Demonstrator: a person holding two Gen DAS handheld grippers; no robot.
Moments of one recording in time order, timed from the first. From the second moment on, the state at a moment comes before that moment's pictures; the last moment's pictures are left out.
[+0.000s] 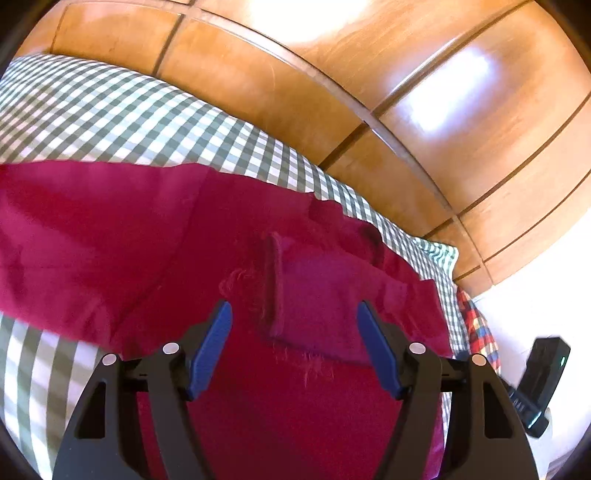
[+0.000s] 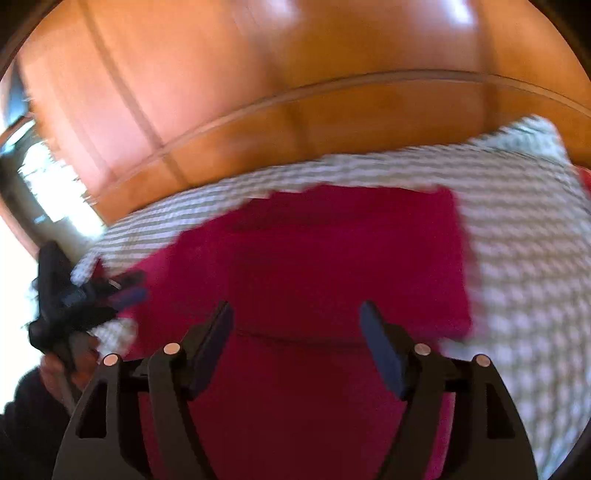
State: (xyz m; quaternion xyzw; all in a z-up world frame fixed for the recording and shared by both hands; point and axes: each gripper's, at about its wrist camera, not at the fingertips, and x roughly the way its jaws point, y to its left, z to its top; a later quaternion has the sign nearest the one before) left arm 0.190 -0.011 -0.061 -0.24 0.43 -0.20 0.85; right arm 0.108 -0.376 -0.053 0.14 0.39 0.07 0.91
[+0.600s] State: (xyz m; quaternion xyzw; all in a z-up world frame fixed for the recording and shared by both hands) left arm 0.225 -0.025 0.008 -0.22 0.34 -0.20 0.89; right arm 0.139 -0.434 -0.079 0.25 0.37 -0.05 0.89
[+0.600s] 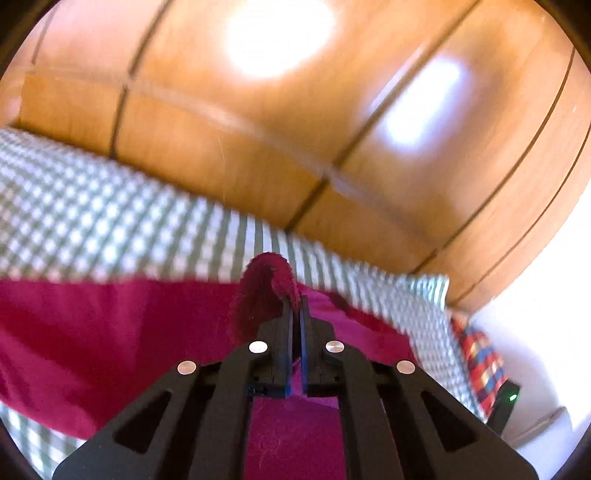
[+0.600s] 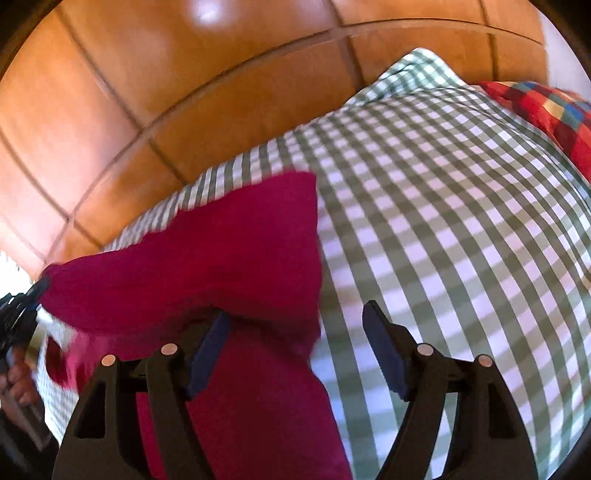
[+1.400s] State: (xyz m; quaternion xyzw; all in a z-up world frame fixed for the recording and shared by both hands) left arm 0.211 0.028 -0.053 -0.18 0.39 -0.06 0.90; right arm 0.112 -0.413 -0.080 0.08 0.40 -0.13 0.90
